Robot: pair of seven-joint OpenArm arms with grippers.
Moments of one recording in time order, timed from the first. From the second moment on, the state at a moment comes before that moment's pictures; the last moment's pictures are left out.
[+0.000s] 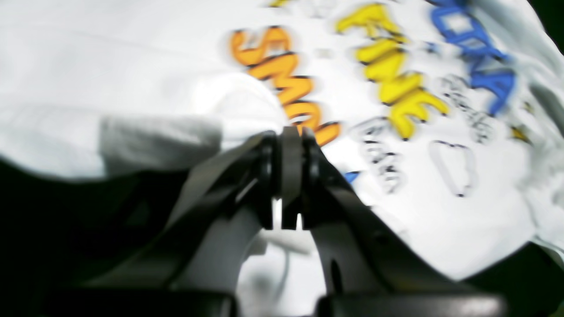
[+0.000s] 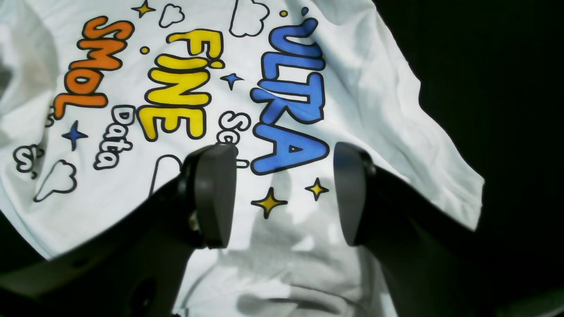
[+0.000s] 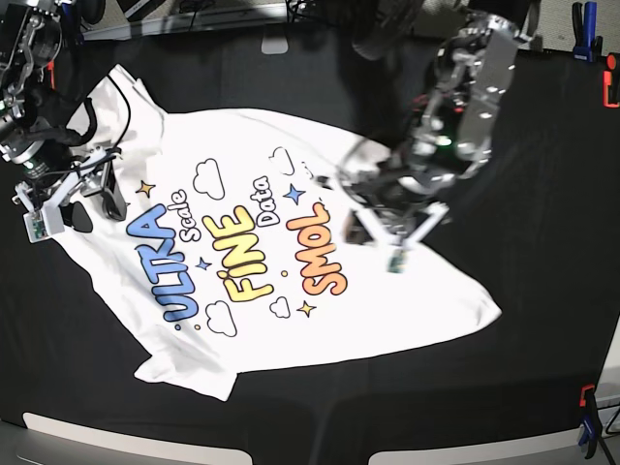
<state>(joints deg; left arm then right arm) 1.0 -5.3 24.7 101.0 -17.0 4.2 39.7 -14.9 23.1 29.3 103.8 30.9 39.1 -43.1</state>
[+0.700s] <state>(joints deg) -17.6 3.7 36.3 81.9 -10.9 -1.6 61.3 -14.9 23.1 29.3 103.8 31.4 39.1 -43.1</state>
